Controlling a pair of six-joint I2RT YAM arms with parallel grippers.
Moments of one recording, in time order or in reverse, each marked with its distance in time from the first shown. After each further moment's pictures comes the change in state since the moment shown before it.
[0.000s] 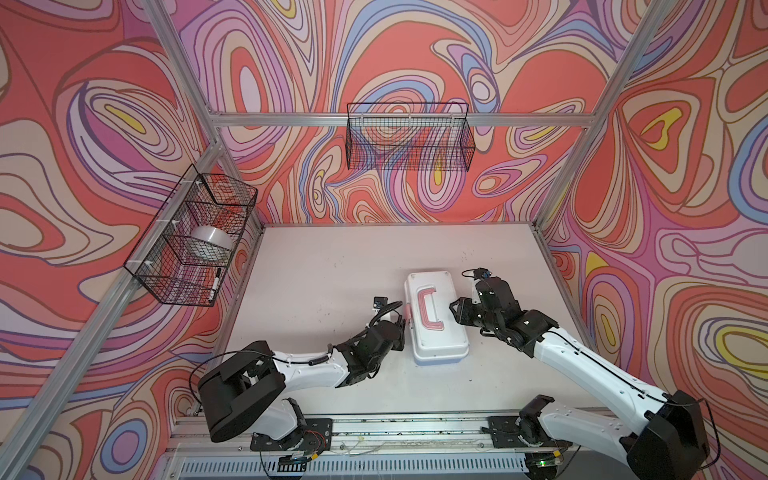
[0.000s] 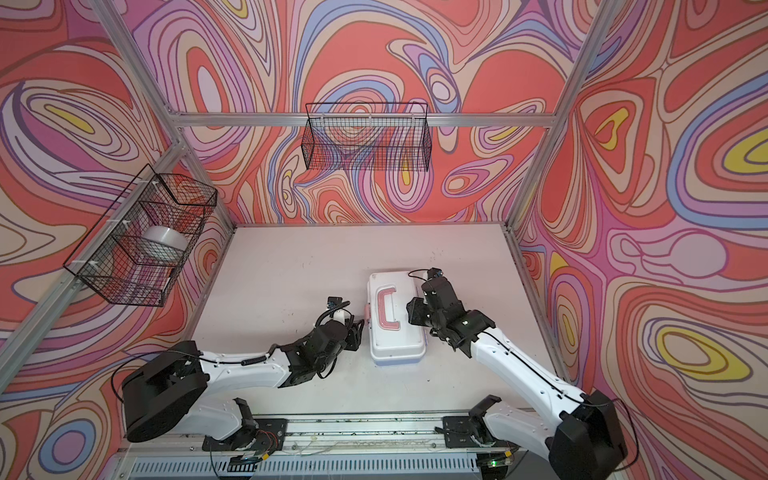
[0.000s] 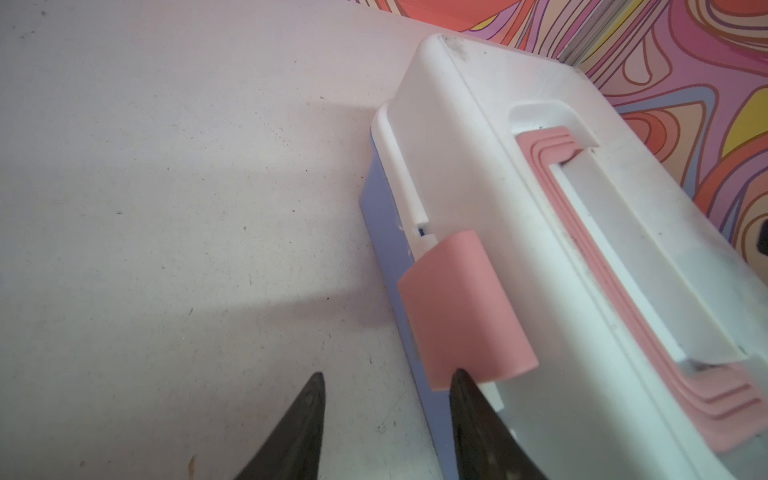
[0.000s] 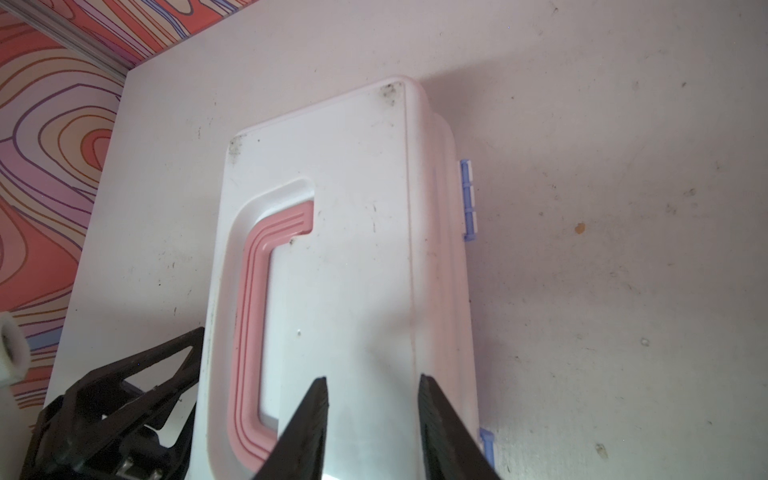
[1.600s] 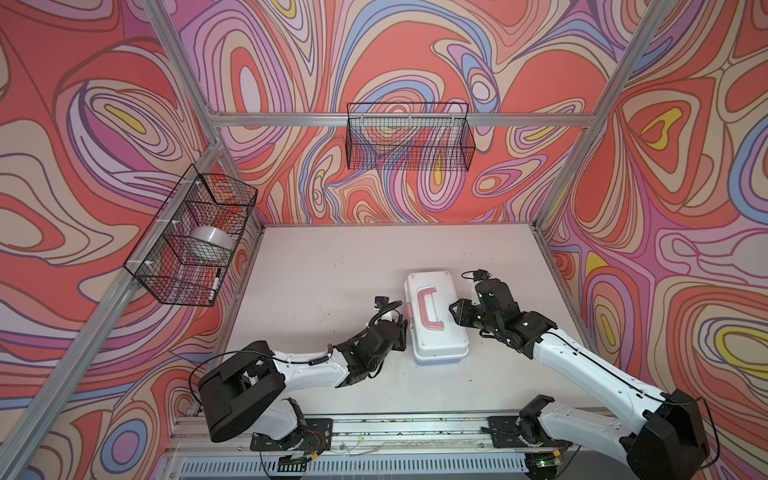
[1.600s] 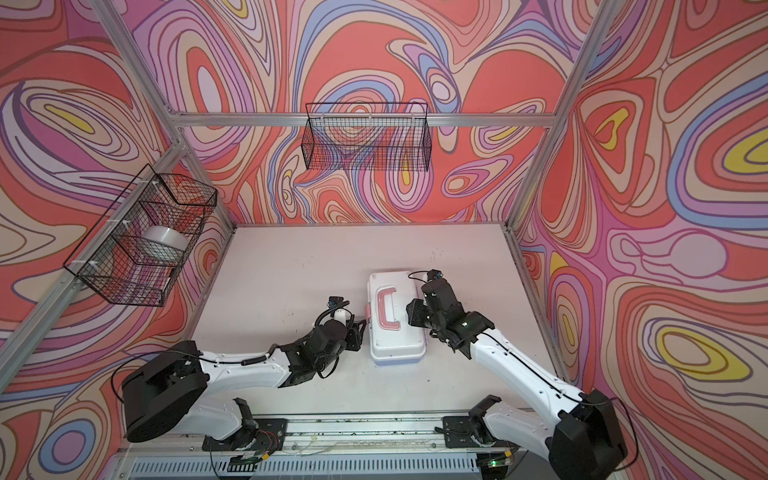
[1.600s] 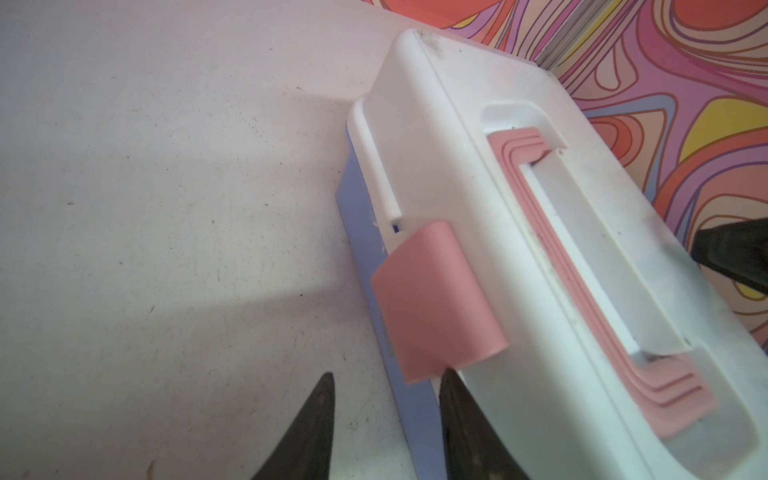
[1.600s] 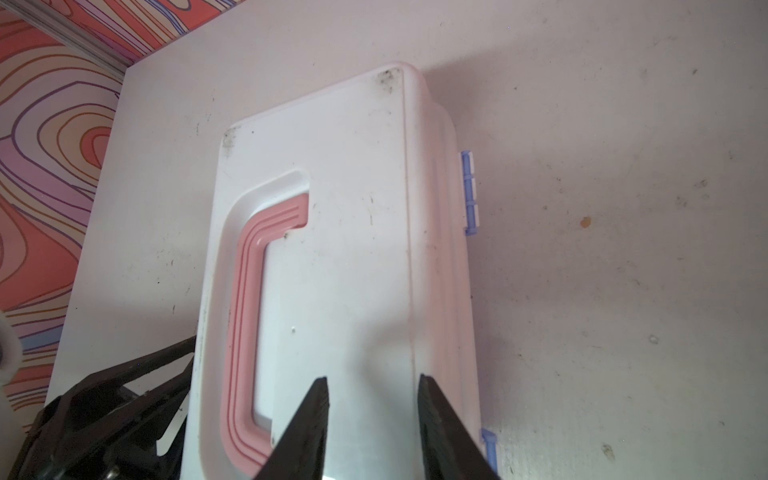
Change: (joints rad) left arm 0.000 0.000 0.002 0.029 0.055 -0.025; right arm 0.000 0.000 -0.020 0.021 -0.007 0.006
